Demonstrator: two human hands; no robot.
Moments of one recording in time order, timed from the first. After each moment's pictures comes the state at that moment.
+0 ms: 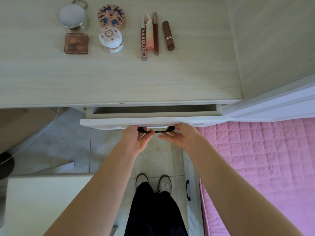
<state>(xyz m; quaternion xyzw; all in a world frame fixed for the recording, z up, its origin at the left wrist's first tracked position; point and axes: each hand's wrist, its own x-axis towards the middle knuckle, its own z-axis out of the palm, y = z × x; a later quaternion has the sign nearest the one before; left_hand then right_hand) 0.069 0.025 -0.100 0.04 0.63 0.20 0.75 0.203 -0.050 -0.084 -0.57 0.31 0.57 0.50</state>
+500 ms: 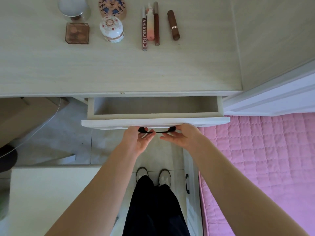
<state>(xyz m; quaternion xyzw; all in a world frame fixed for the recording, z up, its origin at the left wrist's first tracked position) 0.054 -0.002 -0.096 0.02 0.63 0.20 0.75 0.194 -0.074 -0.083 -0.59 0.31 0.57 0.48</state>
